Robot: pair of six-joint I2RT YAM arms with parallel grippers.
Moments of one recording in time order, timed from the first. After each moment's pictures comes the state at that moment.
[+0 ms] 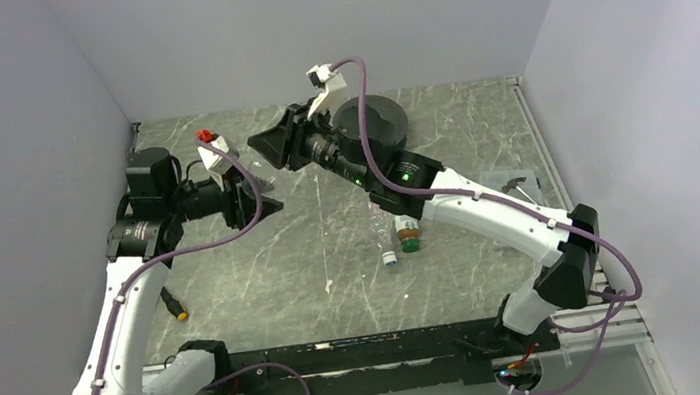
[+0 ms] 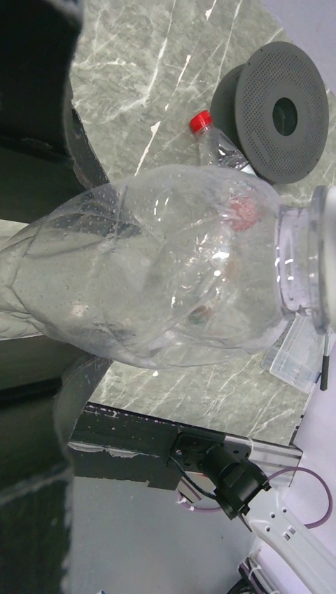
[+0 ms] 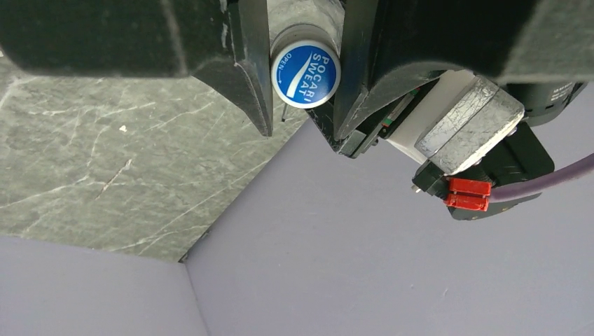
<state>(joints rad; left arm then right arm) -0.13 1.01 1.10 -0.51 1.04 0.22 0.99 1.55 1.57 0.05 0.10 0.57</state>
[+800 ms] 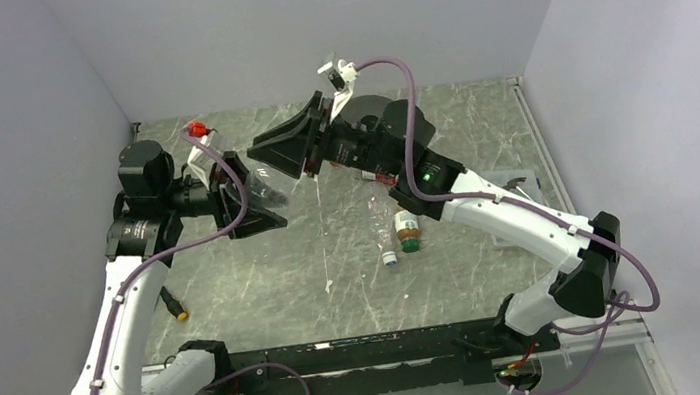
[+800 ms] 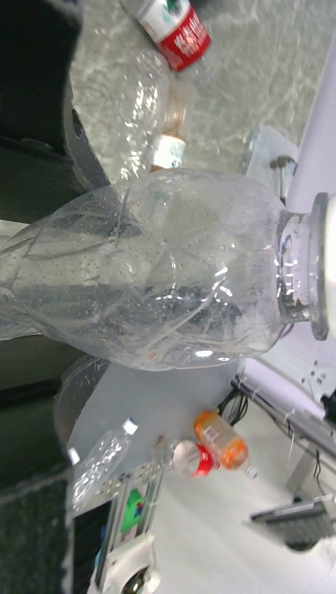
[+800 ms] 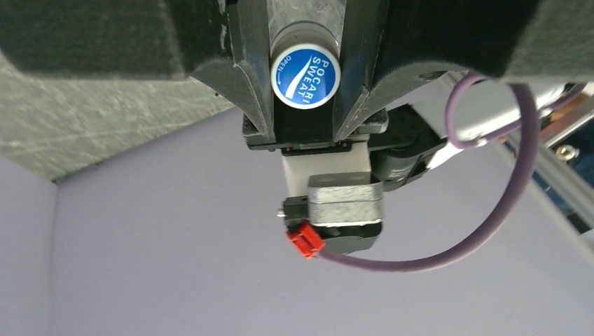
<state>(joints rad) -0.14 1.01 1.12 -0.33 1.42 -0.11 0.95 1.46 1.47 0.30 -0.31 0.51</state>
